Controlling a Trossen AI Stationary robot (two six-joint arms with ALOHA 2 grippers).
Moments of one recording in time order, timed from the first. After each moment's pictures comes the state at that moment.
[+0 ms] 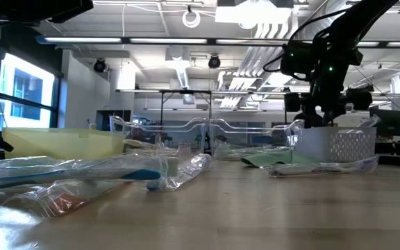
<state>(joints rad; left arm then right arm) -0.56 0.42 0.23 0.33 -0.65 0.55 -0.50 1.35 0.67 -0.52 0.89 1.15</state>
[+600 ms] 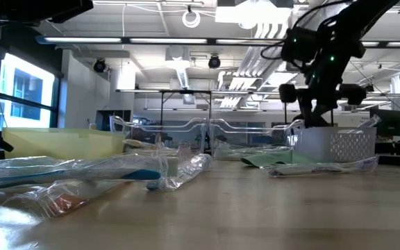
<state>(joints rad) -0.56 0.42 0.23 0.33 -0.65 0.54 -0.44 1.27 0.67 -0.45 0.83 1.03</state>
